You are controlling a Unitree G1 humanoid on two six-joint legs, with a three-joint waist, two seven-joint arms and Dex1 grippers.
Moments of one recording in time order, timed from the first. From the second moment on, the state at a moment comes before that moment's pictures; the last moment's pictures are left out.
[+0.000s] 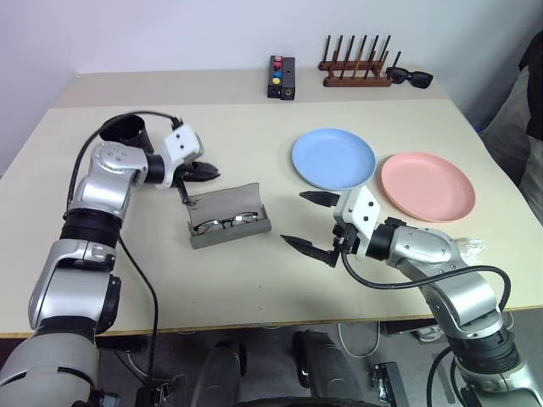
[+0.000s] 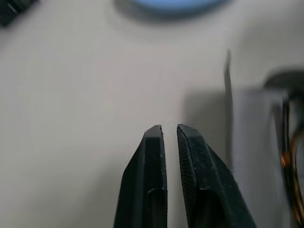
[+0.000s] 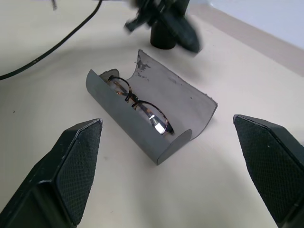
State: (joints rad) left arm -0.87 0.64 -0.17 0.63 0.00 0.10 -1.18; right arm -0.26 -0.56 0.14 -0.50 0.34 0.47 0.73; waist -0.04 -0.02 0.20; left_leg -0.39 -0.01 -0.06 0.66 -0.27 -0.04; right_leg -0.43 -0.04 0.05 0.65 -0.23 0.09
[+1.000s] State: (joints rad) left arm -0.60 0.65 -0.09 0.18 -0.15 0.29 -1.15; right arm -0.27 -0.54 0.15 -0.47 0.31 0.46 0.71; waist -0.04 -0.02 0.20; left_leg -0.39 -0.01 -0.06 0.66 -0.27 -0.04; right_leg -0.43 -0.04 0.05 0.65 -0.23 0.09
